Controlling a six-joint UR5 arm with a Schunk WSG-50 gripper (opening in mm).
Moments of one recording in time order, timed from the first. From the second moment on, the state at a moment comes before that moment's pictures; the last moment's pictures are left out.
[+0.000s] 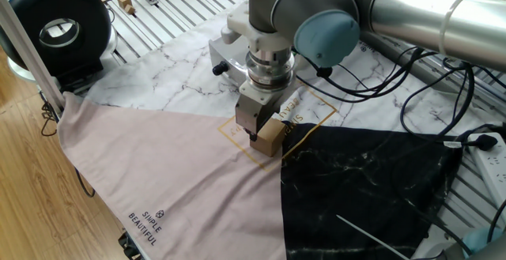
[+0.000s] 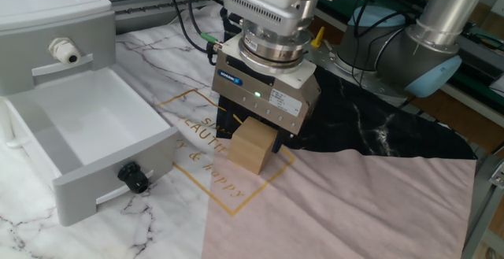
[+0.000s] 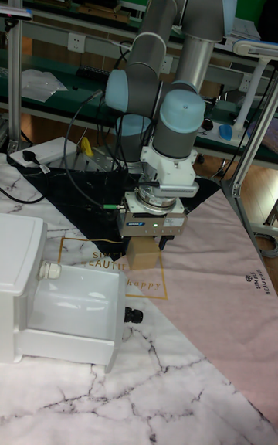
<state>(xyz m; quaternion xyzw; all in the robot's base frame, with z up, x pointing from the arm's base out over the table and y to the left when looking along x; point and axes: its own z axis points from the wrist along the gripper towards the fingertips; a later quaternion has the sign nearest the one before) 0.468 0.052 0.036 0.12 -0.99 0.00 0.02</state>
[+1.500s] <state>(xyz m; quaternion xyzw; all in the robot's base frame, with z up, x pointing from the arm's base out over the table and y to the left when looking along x) 0.466 0.057 0.017 0.10 -0.99 -0.01 0.02</state>
